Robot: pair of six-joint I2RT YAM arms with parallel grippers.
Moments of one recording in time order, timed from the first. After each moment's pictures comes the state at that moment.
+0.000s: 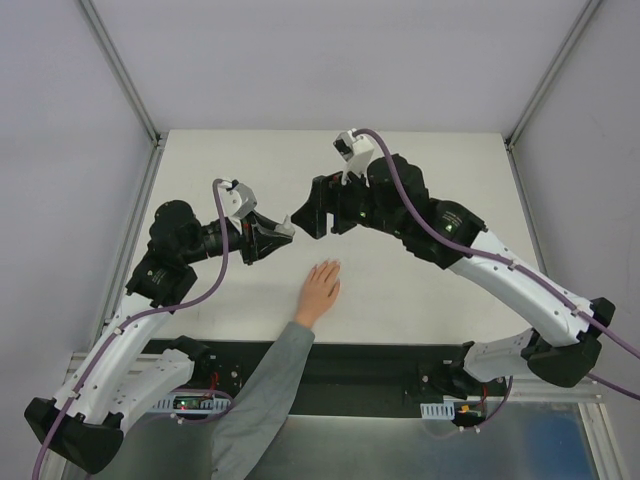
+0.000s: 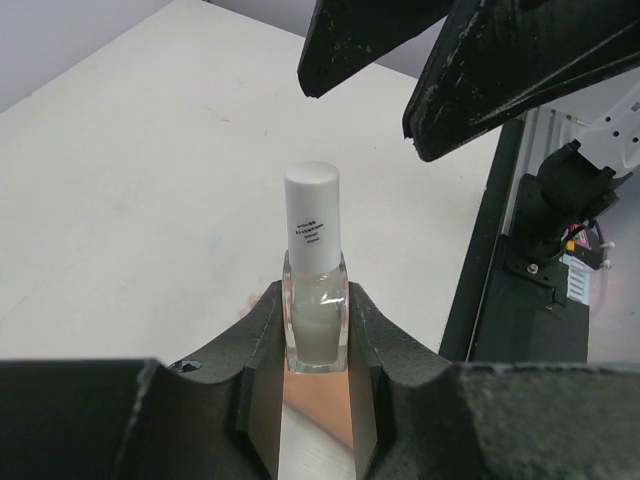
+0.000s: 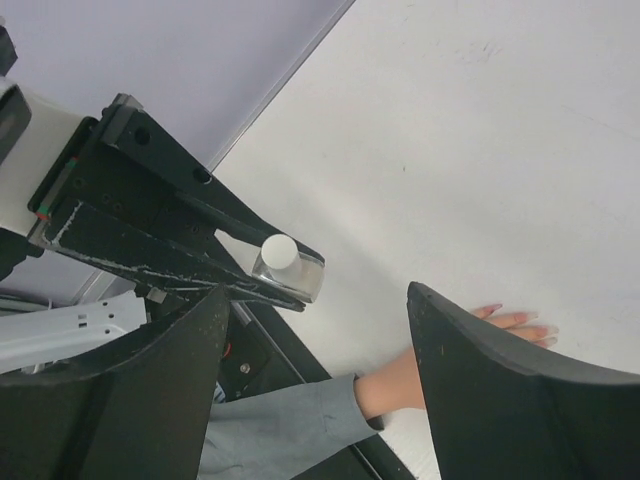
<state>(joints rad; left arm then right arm) -0.40 0.79 0.84 -0.15 0.78 -0.07 0.97 1.33 1.57 -0.57 -0.02 0.45</state>
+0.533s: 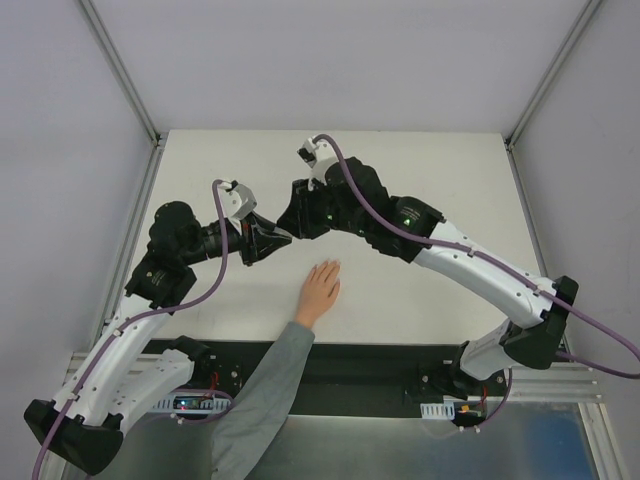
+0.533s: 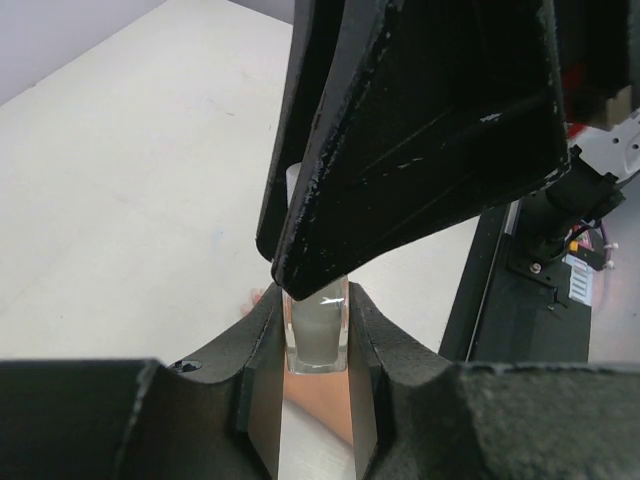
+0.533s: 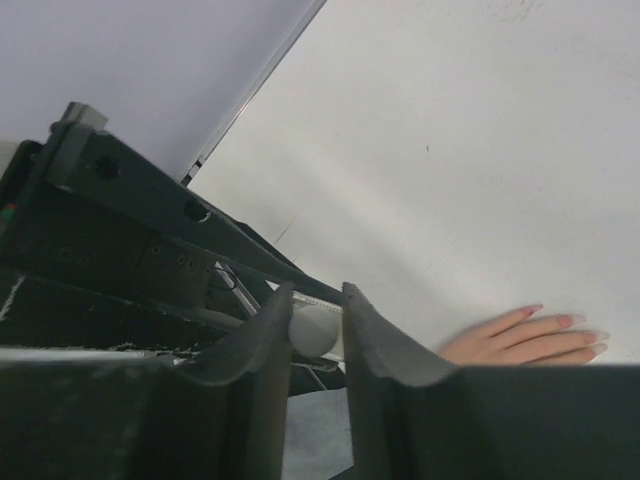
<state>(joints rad) -0.40 0.78 0.84 -0.17 0.76 -0.07 1.04 1.51 1.66 -0.57 0.02 0.50</state>
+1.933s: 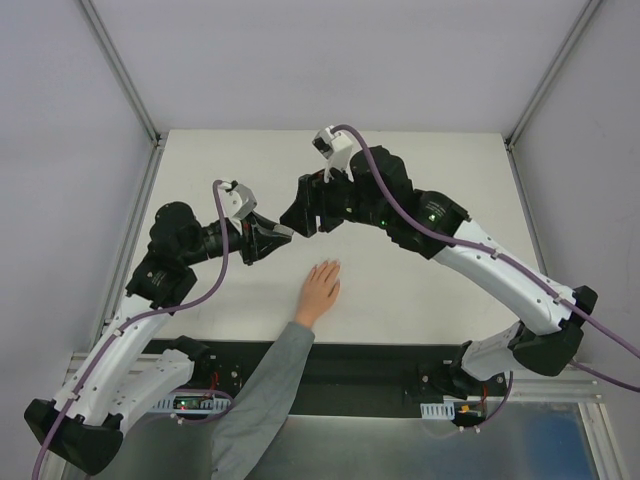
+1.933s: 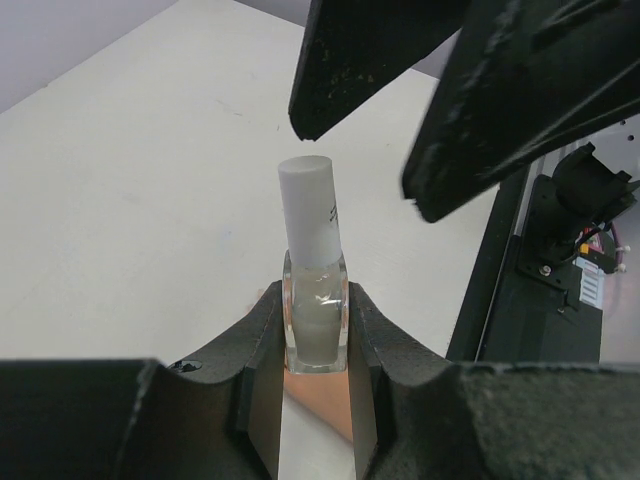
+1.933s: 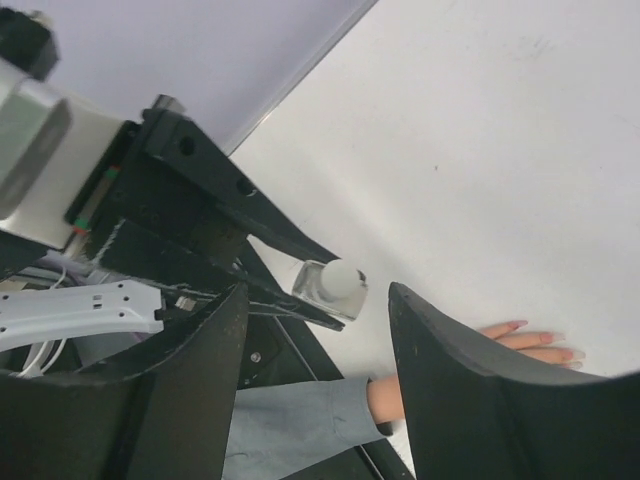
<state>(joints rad) -0.41 0.78 0.83 -0.16 0.74 -0.06 0.99 1.44 1.68 -0.58 -0.11 0.41</state>
